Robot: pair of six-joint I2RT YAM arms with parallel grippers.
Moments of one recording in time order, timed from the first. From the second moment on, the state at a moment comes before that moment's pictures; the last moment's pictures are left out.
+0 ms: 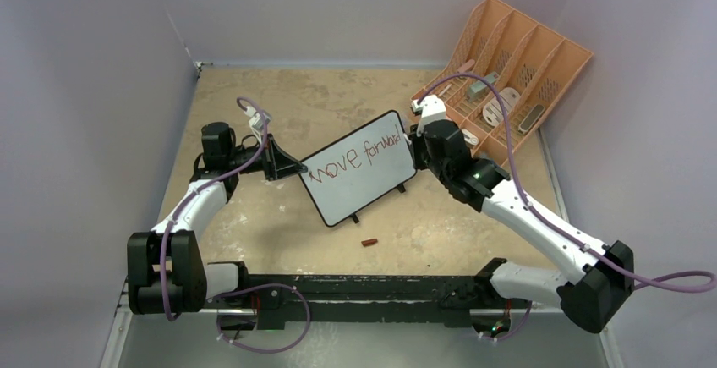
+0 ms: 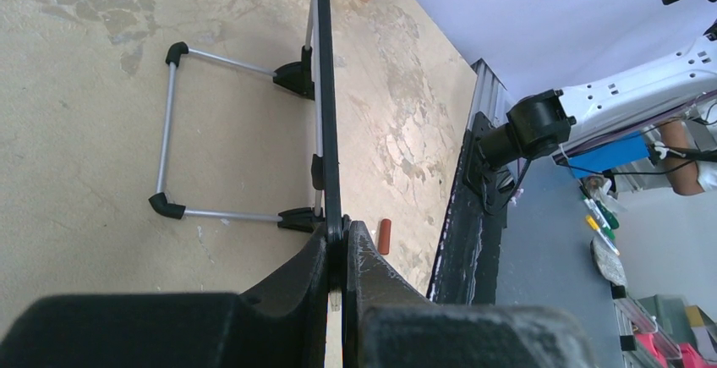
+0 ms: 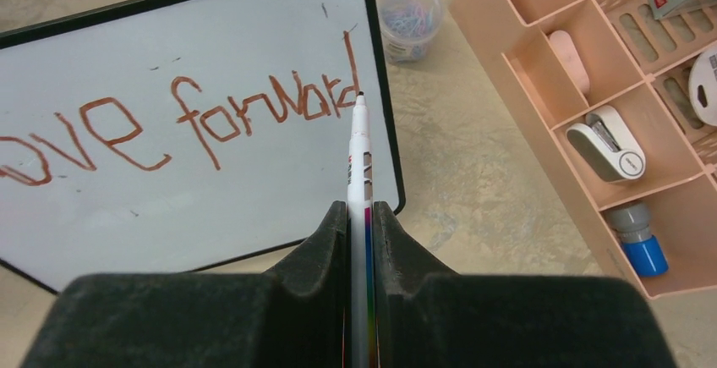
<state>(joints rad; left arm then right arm) 0.04 1.25 0.64 0.14 1.26 -0.24 0.68 1.15 0.98 -0.36 0.34 0.17</state>
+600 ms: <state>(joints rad) 0.04 1.25 0.66 0.10 1.23 -0.22 0.85 1.08 0.95 -0.42 0.30 0.29</state>
